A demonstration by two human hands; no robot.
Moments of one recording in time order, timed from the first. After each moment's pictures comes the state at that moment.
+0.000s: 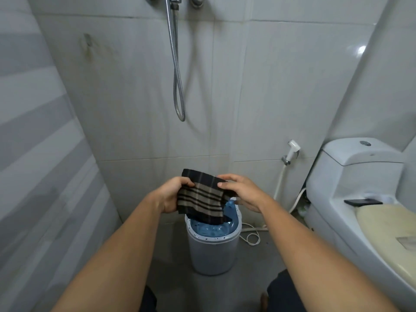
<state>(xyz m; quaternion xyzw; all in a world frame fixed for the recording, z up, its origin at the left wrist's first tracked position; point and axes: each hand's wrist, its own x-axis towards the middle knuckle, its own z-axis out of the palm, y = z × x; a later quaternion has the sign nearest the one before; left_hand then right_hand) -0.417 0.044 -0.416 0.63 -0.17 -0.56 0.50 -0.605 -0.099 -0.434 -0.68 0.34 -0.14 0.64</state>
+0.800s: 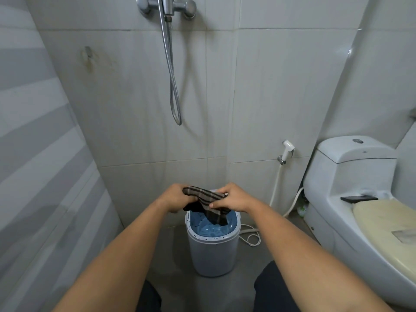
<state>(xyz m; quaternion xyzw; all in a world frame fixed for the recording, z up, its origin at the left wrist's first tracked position) -0.441 0.056 -0.419 0.81 -0.42 -0.28 0.29 -0.606 -0.087 -0.457 -0.80 0.30 -0.08 0.51</state>
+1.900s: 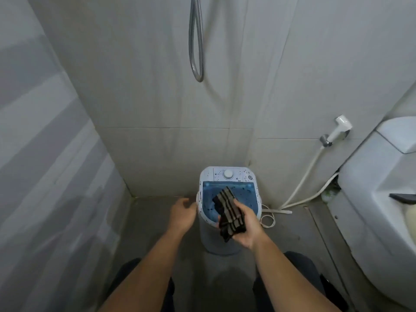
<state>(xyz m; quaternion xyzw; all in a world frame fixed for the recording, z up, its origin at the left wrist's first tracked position) -0.391 0.025 -0.602 0.84 -0.14 -0.33 0.41 -0.548 -0.089 -0.620 -0.23 0.41 -0.16 0.87</state>
